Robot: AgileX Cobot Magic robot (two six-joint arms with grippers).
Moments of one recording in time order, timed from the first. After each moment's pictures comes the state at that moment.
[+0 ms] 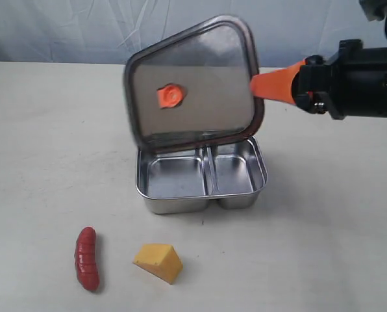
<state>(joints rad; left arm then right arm) -0.12 0.02 -0.22 0.78 0.47 -1.04 0.27 1.24 -0.73 -1.63 -0.83 1.83</state>
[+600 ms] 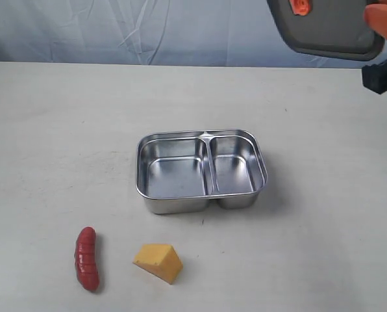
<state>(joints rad) -0.12 0.02 -0.22 0.78 0.47 -1.04 0.27 0.94 -0.69 -1.75 -0.22 1.32</state>
